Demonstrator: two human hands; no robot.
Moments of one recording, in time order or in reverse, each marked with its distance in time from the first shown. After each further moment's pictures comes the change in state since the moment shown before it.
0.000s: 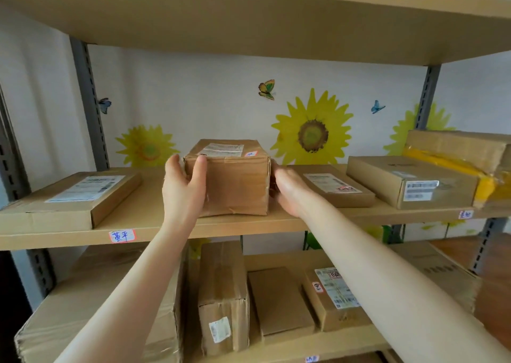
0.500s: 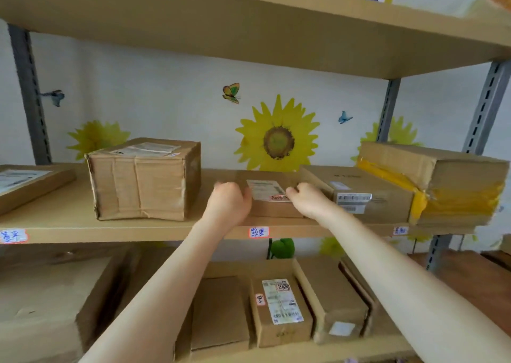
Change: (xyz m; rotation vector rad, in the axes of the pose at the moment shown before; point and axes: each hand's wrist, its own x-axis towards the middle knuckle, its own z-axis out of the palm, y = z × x) left_hand -0.069 0.039 0.168 0.700 -0.406 0.125; right_hand 0.002 0.002 -0.181 -0.955 0.064 -0.072
